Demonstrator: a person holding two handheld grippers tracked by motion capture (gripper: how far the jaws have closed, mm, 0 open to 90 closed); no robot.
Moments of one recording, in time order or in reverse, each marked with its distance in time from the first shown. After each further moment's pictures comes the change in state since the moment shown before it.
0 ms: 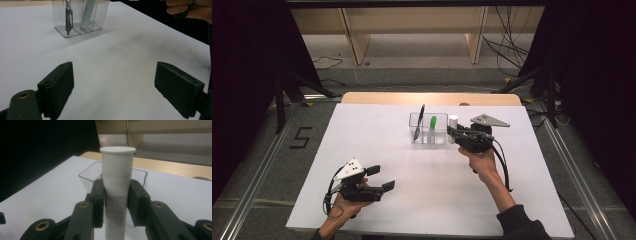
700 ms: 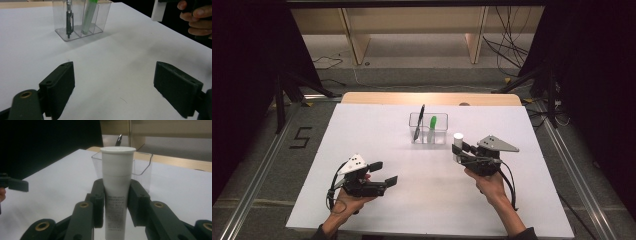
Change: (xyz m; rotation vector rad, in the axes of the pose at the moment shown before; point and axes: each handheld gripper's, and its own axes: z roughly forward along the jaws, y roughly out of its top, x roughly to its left) left arm 0.001 0.010 0.008 0.009 -0.021 -0.049; right arm 0.018 -0.038 -0.041 -0.019 0.010 -0.056
